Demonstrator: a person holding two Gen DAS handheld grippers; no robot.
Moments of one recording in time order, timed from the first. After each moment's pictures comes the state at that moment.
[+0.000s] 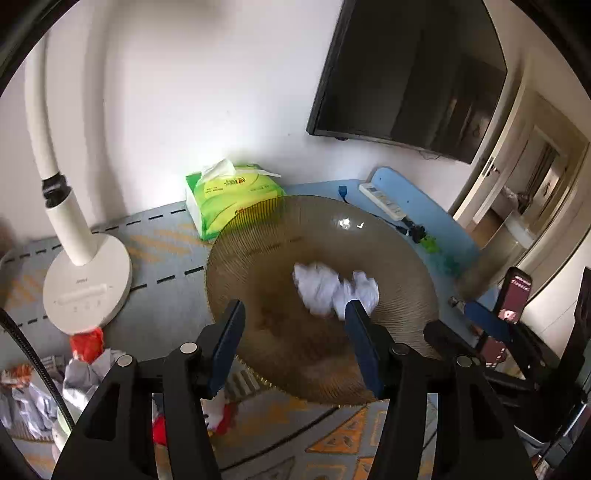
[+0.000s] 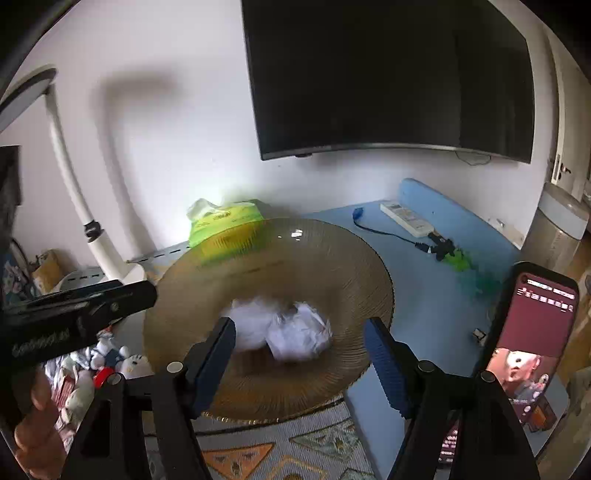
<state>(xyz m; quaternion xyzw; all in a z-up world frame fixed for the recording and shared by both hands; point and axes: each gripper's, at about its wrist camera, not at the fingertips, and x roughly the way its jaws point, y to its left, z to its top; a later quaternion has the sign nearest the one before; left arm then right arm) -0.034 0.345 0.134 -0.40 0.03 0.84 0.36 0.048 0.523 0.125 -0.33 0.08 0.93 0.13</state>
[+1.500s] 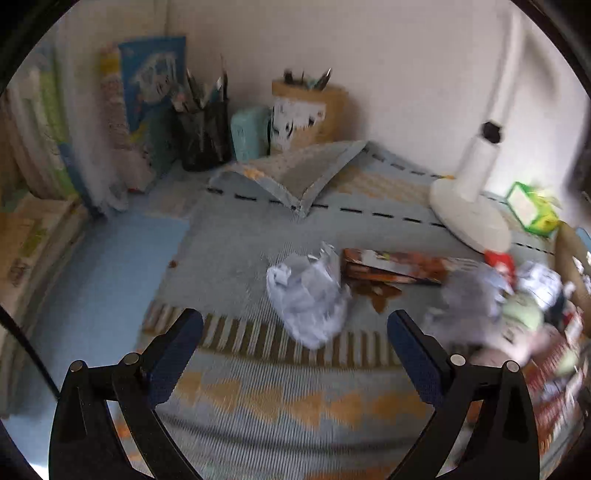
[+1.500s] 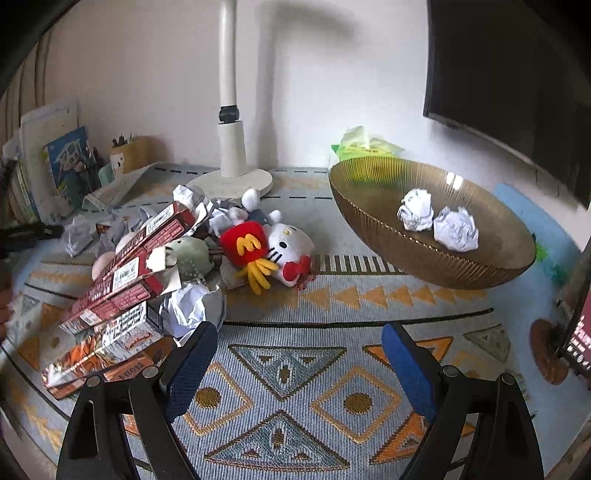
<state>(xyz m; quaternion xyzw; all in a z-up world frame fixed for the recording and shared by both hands) -0.084 -0.021 0.034 -0.42 -0.03 0.91 0.02 0.075 0.343 0.048 -0.35 0.00 0.94 0.02</state>
